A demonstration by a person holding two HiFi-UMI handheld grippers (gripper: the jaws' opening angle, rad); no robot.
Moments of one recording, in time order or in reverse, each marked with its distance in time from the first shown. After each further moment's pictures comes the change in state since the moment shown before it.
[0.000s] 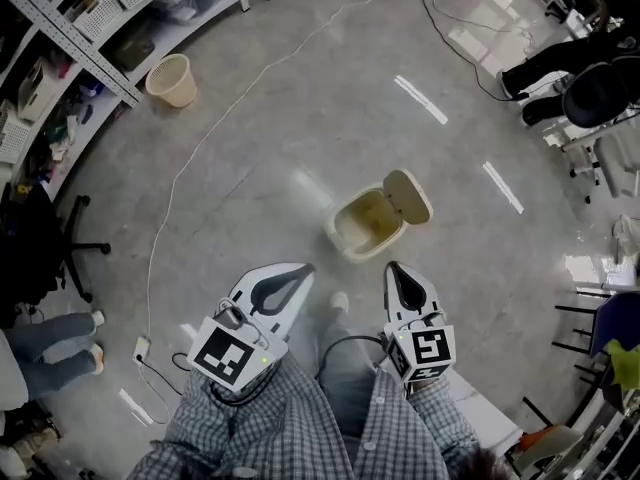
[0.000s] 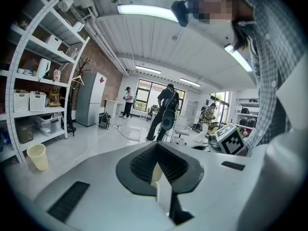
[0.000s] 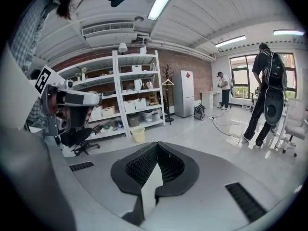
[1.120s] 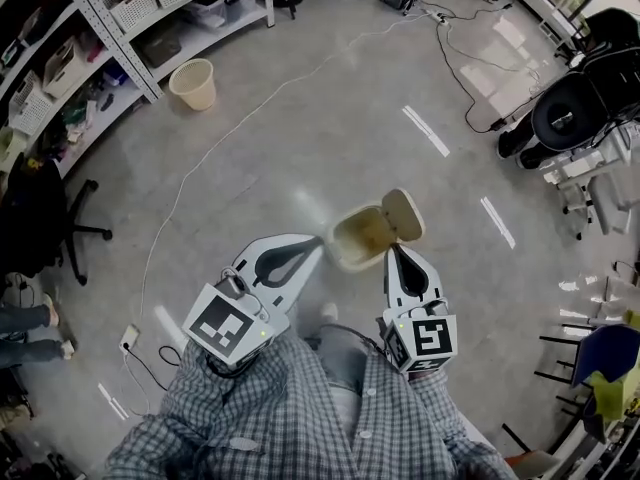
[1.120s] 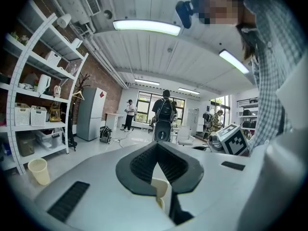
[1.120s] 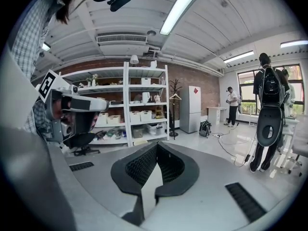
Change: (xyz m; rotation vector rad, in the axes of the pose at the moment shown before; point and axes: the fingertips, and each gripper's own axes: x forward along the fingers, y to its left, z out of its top) left arm -0.017 -0.009 0.075 0.096 -0.151 0.030; right arm -0.014 0.014 0.092 -0.105 -0.151 0.051
